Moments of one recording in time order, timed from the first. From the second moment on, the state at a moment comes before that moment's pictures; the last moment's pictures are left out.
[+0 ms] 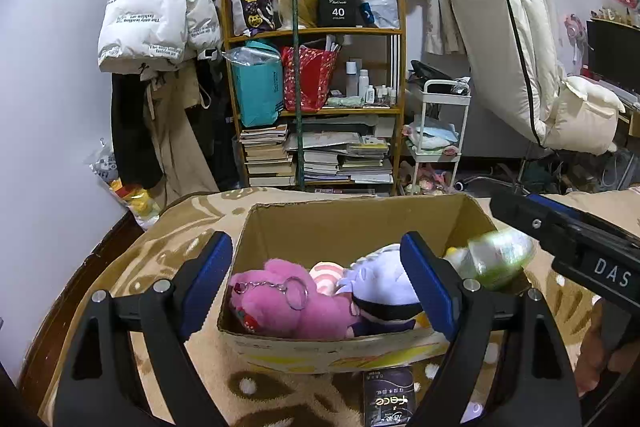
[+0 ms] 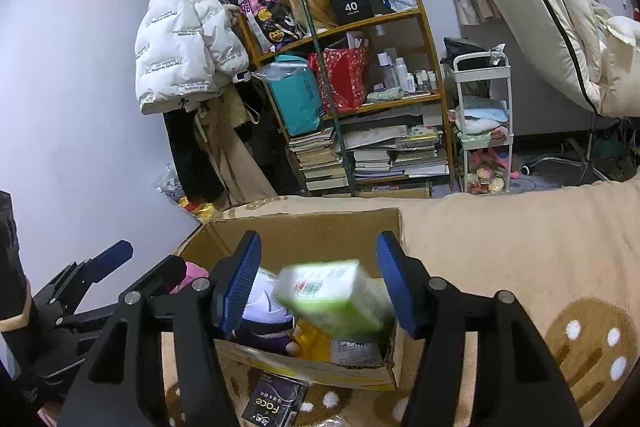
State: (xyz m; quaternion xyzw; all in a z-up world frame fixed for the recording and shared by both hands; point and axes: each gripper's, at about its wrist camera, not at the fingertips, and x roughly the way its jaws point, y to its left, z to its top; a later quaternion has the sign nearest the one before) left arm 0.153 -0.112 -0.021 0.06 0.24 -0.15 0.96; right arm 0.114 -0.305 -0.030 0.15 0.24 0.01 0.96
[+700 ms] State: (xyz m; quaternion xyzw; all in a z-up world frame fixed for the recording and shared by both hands) left arm 0.130 -0.091 -0.017 0.06 0.27 -0.14 0.95; right arm 0.079 -0.297 -0.012 0.10 0.24 -0.02 0.96
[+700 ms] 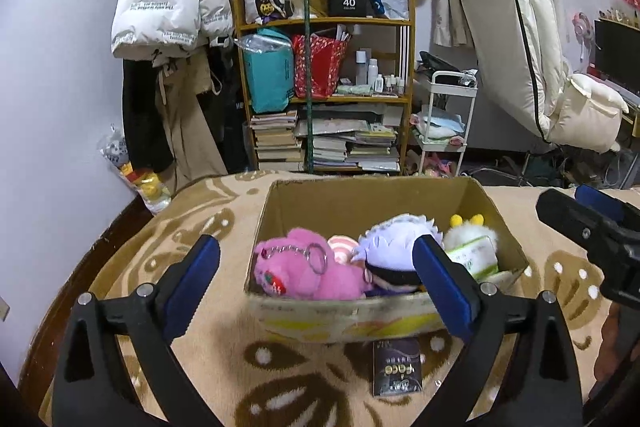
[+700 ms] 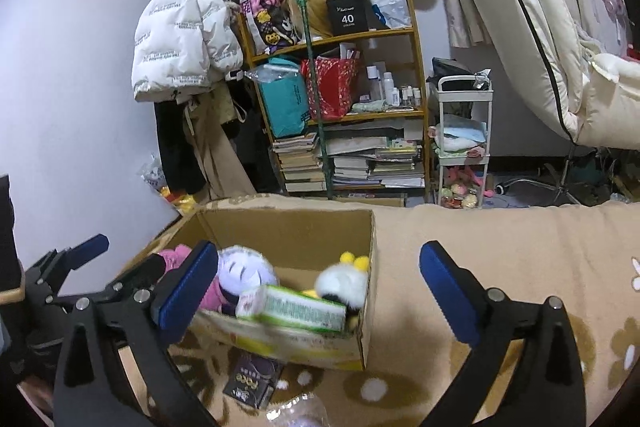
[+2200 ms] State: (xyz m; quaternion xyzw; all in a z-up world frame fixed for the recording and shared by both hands) left arm 0.098 -0.084 -0.059 0.10 0.39 -0.16 0.90; right arm 0.033 -0.284 -0.055 0.11 0.37 -0.05 0.92
